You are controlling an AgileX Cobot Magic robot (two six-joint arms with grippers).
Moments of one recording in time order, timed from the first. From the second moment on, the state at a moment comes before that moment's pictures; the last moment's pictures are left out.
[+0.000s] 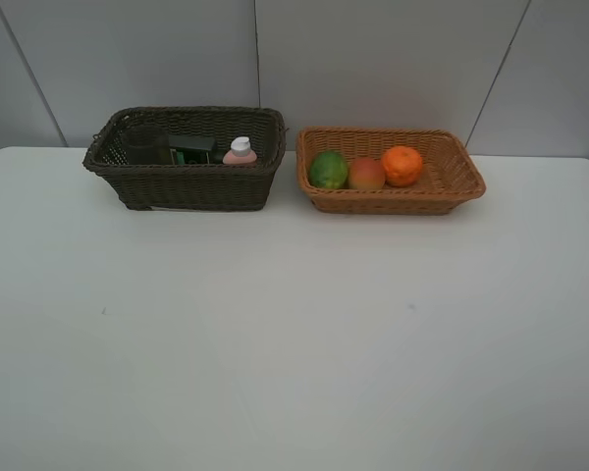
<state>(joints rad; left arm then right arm) -0.09 0.66 -0.74 0.07 0.85 0.07 0.06 0.00 -0.53 -0.11 1.06 0.12</state>
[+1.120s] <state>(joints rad) -0.09 -0.01 -0.55 -0.07 1.20 0.03 0.06 0.00 -0.53 -0.11 1.06 0.12</state>
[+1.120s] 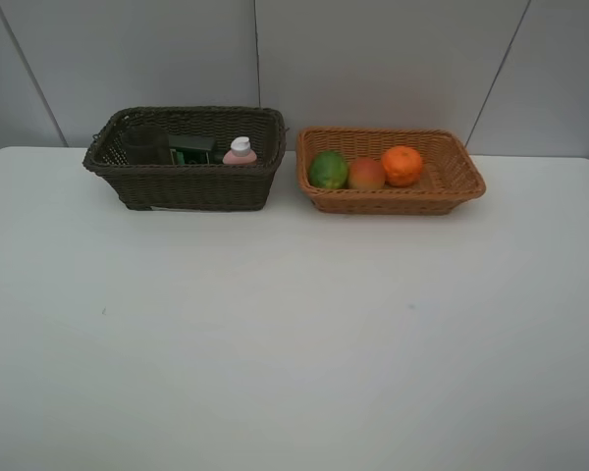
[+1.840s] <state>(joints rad) -0.09 -0.01 -0.51 -0.07 1.07 0.06 0.06 0.00 -0.53 -0.11 1.06 0.12</state>
